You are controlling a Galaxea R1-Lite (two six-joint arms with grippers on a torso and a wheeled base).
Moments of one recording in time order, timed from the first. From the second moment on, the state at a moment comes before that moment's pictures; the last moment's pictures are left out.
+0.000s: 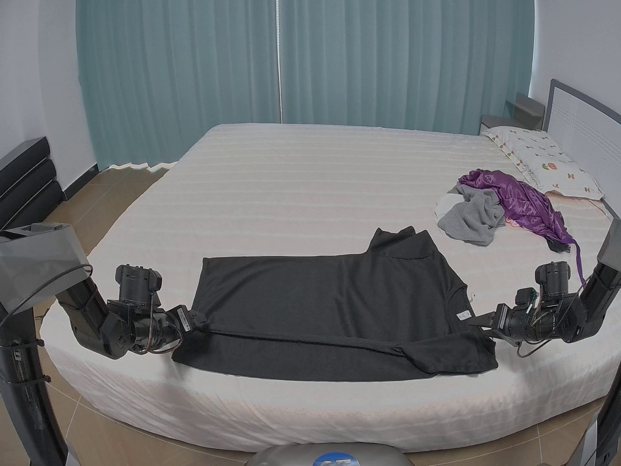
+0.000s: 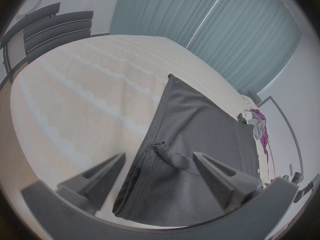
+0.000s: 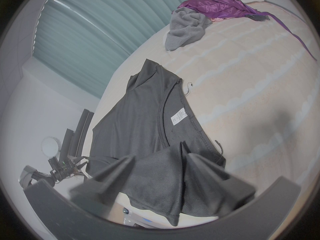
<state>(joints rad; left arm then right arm) -0.10 2.19 -0.69 -0.73 -0.07 -0.55 -0.08 2.12 -0.58 -0.71 0.47 0.41</state>
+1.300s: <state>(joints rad) -0.15 1.95 -0.51 -0.75 -0.15 -0.87 -0.07 1.89 -0.23 -0.96 0.46 0.90</state>
